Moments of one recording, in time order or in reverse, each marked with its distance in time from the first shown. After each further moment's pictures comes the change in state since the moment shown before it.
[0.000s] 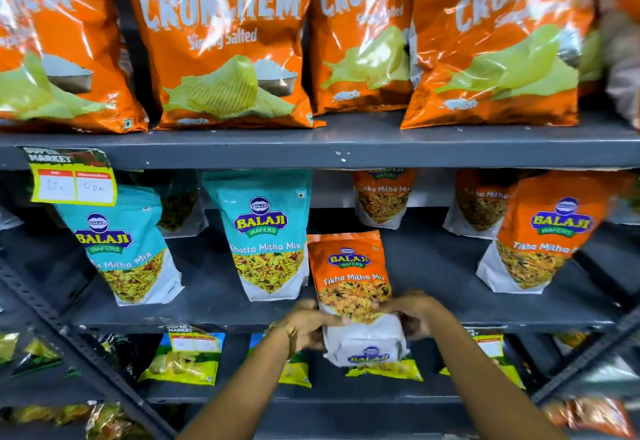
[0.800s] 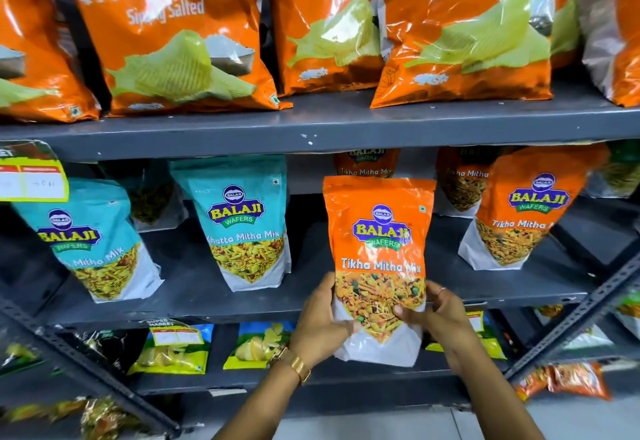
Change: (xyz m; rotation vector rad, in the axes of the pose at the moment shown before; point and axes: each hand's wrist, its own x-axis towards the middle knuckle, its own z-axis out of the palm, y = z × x) left_hand -0.051 -0.001 0.062 0.399 0.139 0.567; right_hand -0.075 0.046 -0.037 0.221 0.104 -0.511
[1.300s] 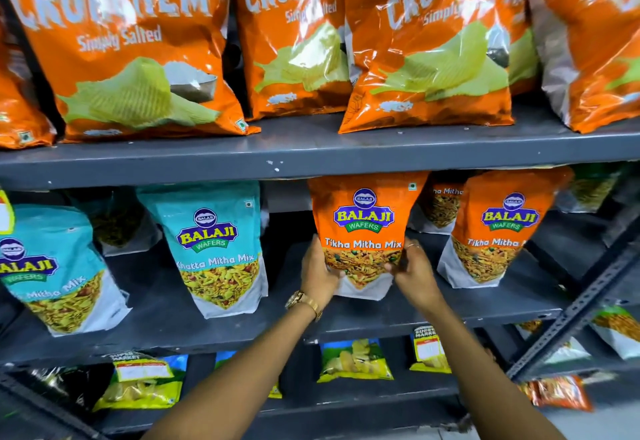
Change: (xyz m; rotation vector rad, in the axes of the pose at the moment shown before) left_hand 0.118 0.021 0.024 0.067 0.267 0.158; right_hand 0.104 -0.026 -0.015 -0.442 0.107 -0.369
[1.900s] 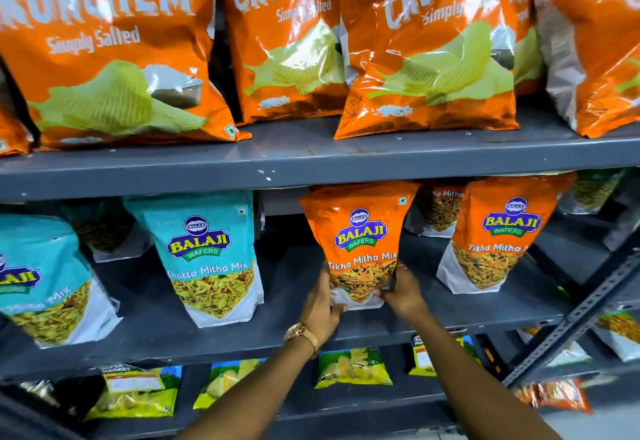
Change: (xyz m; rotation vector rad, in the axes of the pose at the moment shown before) left_hand -0.019 -0.047 0.021 0.147 -0.203 -0.036; right_hand 0.016 0.043 0.025 -0.109 -0.053 0.225
